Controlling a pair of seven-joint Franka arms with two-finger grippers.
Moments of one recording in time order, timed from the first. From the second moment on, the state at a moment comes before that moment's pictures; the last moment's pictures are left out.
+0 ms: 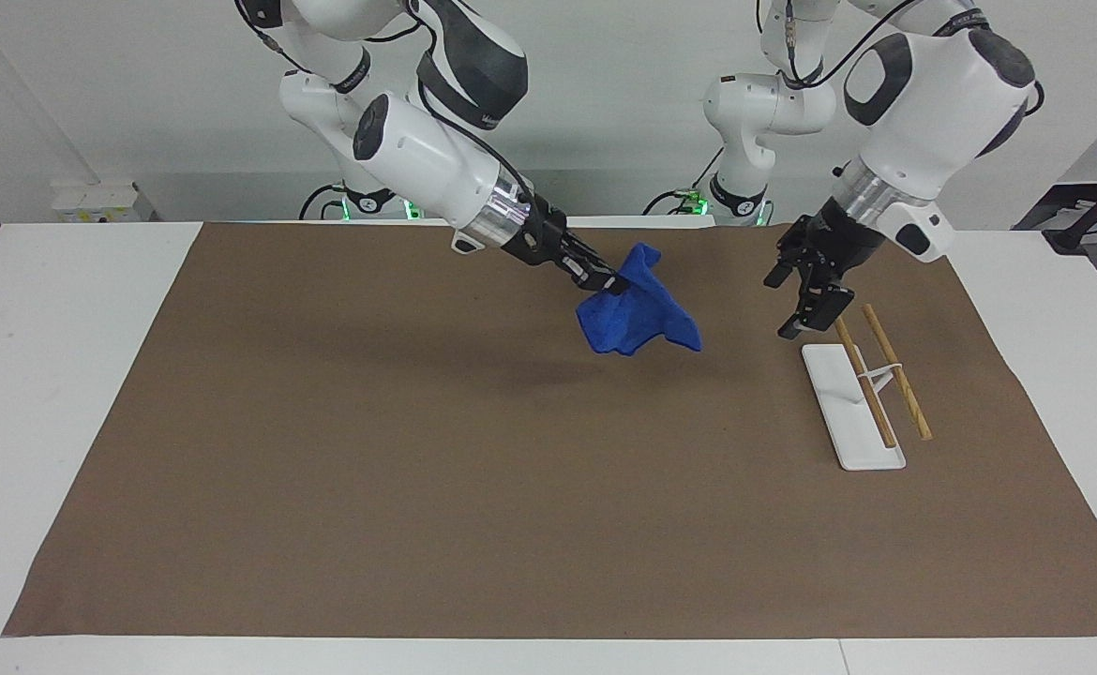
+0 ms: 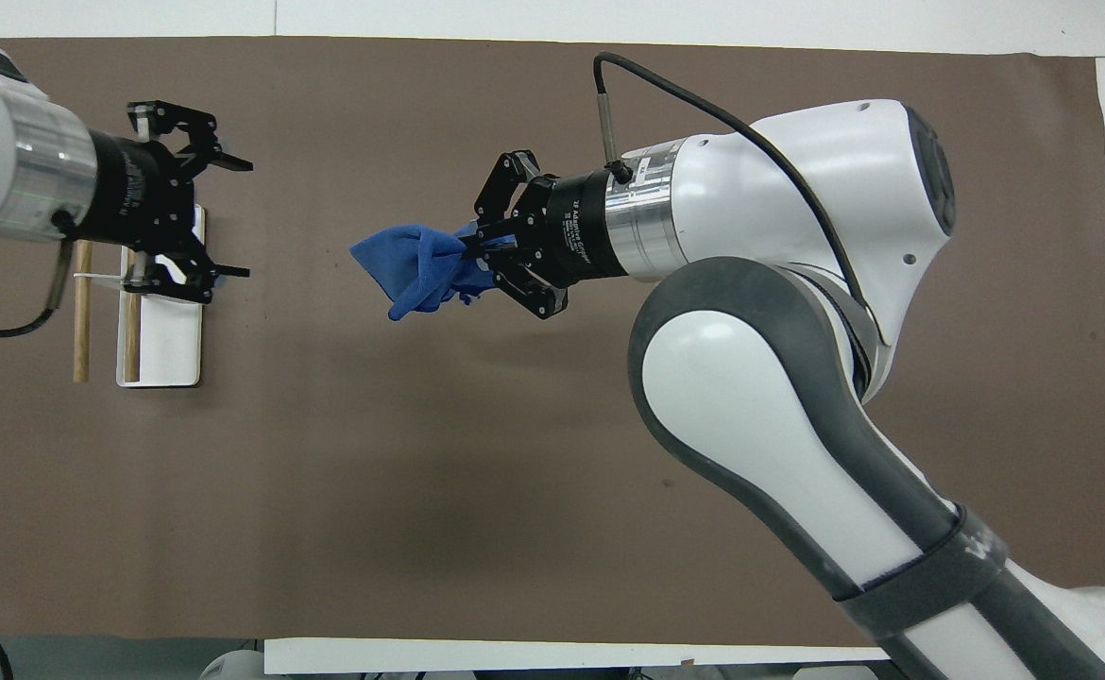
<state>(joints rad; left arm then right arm) -0.27 0.01 -0.06 -1.76 -0.29 1.92 -1.70 -0.09 0.21 0.66 -1.70 0.76 2.27 1.33</state>
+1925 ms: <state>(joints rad) -0.44 0.08 -0.05 -1.84 -0.36 2.06 -1.81 -0.09 0.22 0.67 -1.70 0.76 2.26 1.33</state>
